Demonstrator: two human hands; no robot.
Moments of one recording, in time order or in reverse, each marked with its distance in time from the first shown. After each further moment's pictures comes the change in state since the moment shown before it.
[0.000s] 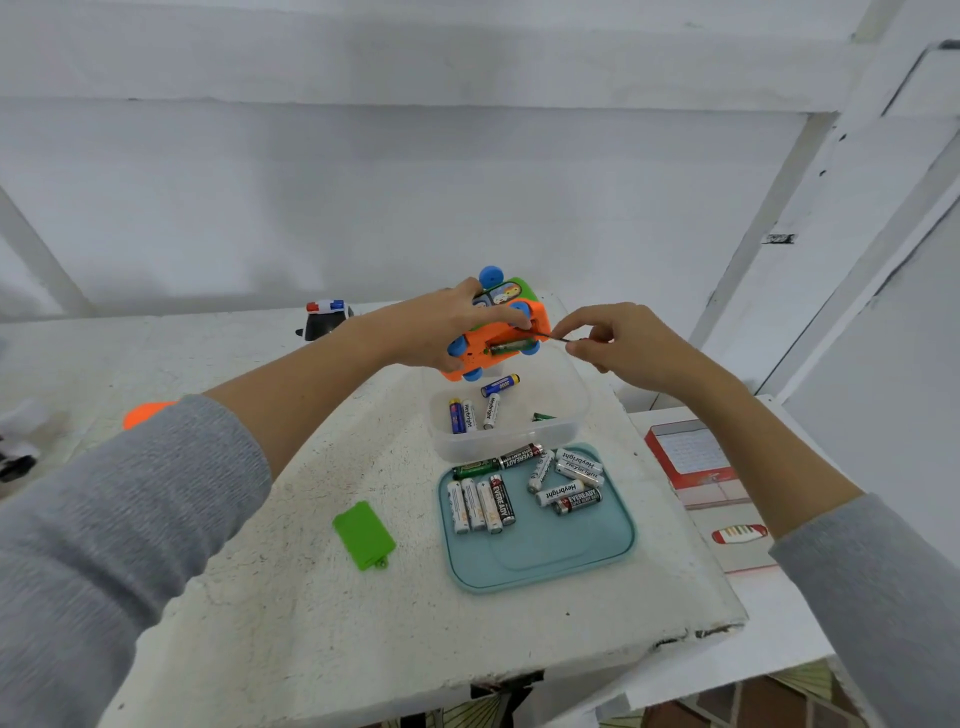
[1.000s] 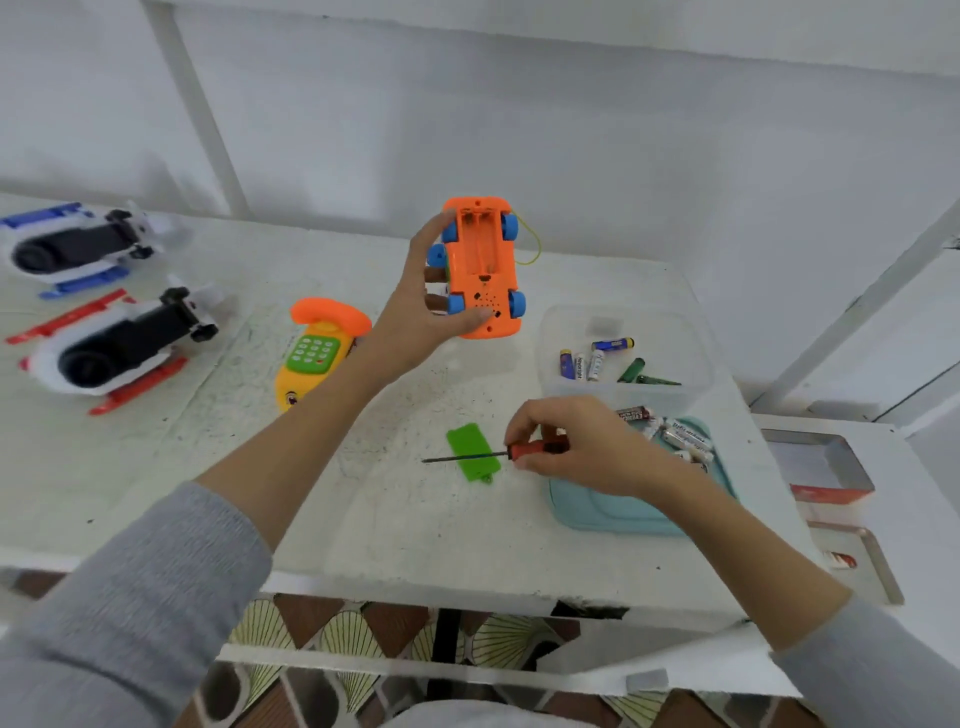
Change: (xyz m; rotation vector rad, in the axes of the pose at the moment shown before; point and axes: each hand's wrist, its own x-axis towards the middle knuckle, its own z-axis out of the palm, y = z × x) left_hand -0.153 0.013 0.038 -1.045 0.774 -0.495; right_hand -0.061 -0.083 0.125 0.092 -0.449 -0.375
